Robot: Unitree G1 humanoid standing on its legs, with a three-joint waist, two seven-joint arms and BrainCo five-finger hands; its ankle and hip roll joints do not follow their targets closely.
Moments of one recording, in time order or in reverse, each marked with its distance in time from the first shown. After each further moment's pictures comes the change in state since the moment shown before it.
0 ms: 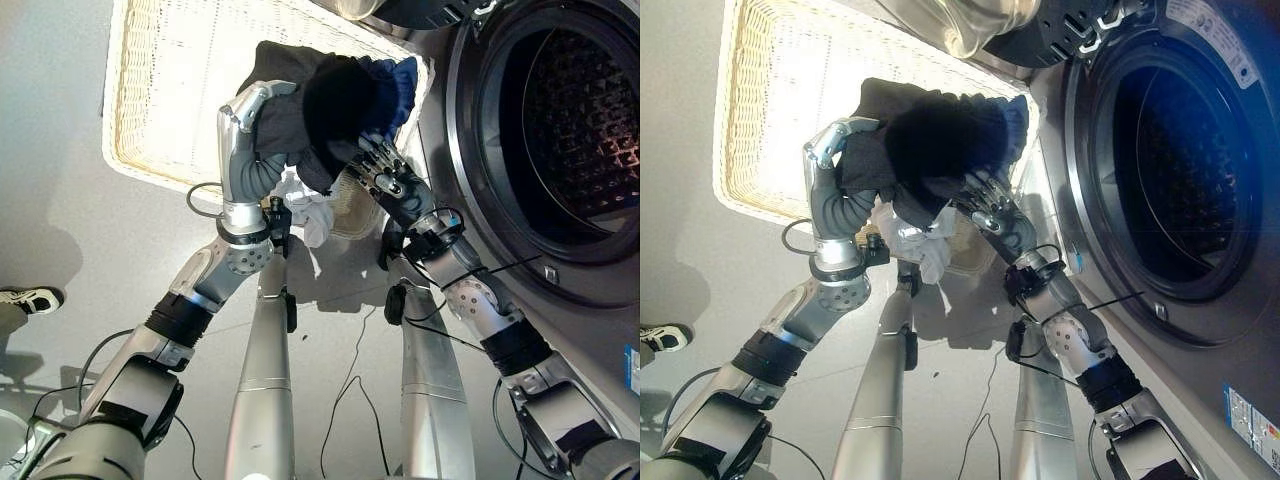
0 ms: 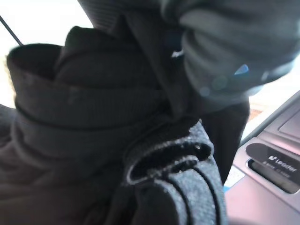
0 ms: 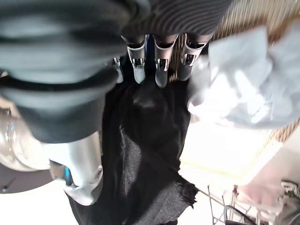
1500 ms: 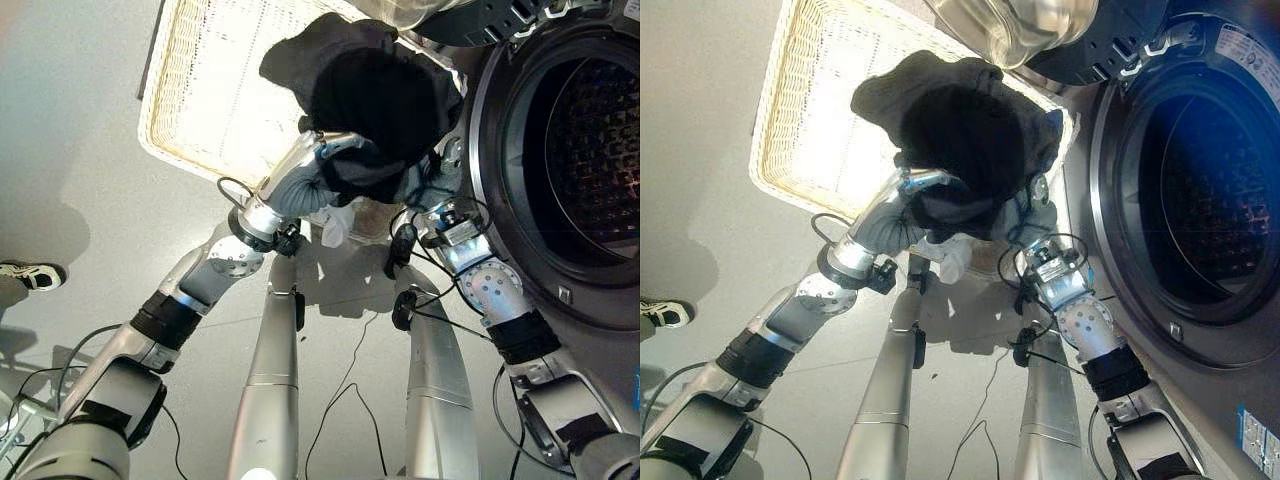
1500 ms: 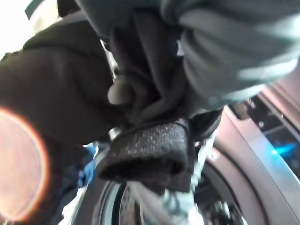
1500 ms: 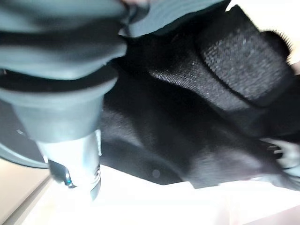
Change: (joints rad) left arm -0.009 0.109 -0.090 -0.055 -0.319 -0.091 -0.770; right arm -0.054 -0.028 -0.094 -0.013 0.510 0.062 0.286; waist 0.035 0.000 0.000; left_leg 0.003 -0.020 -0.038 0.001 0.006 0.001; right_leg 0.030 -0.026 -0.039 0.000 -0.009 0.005
